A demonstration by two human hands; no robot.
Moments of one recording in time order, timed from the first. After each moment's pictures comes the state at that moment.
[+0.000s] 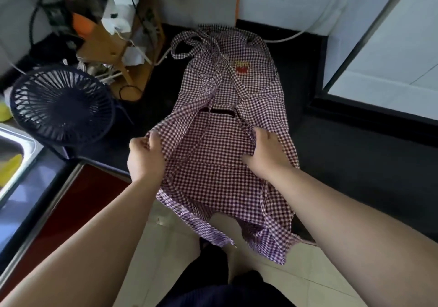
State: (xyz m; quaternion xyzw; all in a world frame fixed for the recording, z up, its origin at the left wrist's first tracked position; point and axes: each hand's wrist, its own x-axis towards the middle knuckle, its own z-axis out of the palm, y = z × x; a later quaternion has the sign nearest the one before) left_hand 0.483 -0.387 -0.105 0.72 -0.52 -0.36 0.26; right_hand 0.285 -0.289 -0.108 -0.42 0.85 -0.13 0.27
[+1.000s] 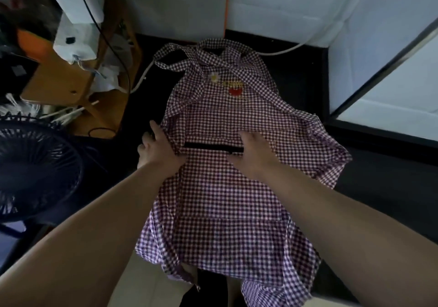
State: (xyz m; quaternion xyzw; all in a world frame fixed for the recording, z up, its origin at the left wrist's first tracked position) left_hand 0.408 -0.521 -0.143 0.62 -0.72 -0.31 -0.09; right_hand 0.240 -0.397 -0.124 -0.43 0.83 -0.11 0.33
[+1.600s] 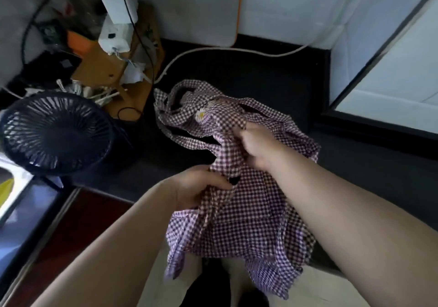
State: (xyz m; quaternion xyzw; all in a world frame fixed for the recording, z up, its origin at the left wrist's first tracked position) left_hand 0.436 -0.401 -0.092 0.41 -0.40 -0.81 -0.07; right_hand 0.283 -0.380 -0.094 -0.14 0.66 -0.50 0.54
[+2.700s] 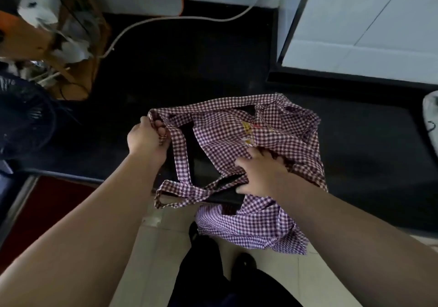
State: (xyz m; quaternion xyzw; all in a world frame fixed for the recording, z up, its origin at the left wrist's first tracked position) left_hand 0.399 -0.379 -0.122 0.62 -0.29 -0.64 0.36; right_hand 0.253 -0.205 -0.129 -0.51 0.78 0.15 0.33
